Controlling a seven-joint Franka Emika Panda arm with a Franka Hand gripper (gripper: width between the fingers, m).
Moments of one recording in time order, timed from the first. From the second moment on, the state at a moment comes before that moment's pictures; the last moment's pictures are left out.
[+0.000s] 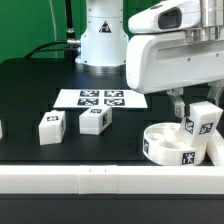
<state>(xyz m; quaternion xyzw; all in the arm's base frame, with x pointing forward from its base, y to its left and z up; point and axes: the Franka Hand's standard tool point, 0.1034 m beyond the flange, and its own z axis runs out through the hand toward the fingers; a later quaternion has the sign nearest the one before) 0.605 0.102 0.078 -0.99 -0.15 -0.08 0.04</state>
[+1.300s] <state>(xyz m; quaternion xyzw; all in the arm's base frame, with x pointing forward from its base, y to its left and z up) 0.619 0.099 0.083 -0.91 0.37 -0.13 0.13</state>
